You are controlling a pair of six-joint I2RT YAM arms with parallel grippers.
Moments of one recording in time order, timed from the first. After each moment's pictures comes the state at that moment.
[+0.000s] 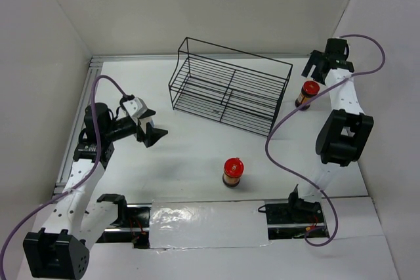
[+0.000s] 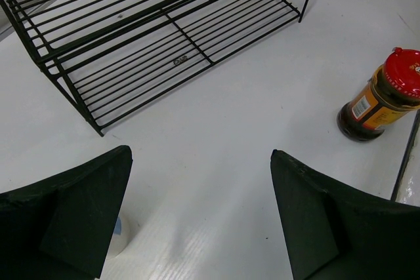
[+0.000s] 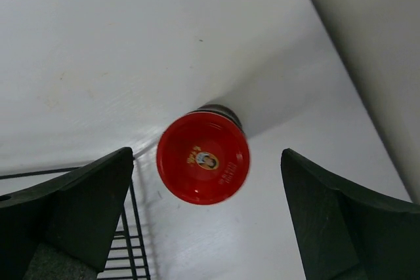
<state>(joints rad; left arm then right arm) -0.03 0.85 0.68 -0.14 0.90 0.26 -0.25 1.82 1.65 -0.60 0.17 0.22</state>
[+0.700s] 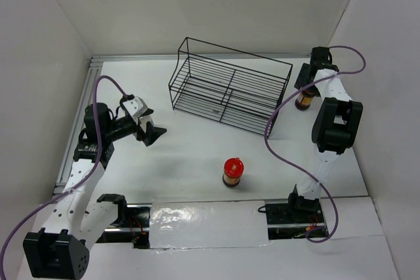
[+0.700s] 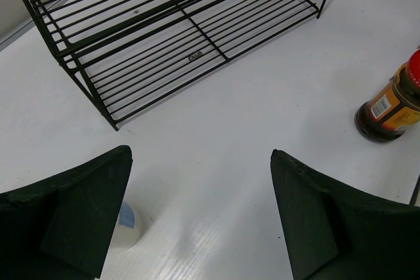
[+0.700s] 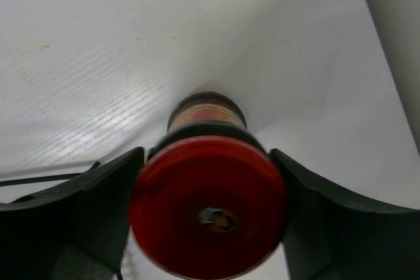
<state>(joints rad) -0.03 0.85 0.68 -0.14 0.84 0.28 -0.20 2.00 1.66 -0.60 0.21 0.21</state>
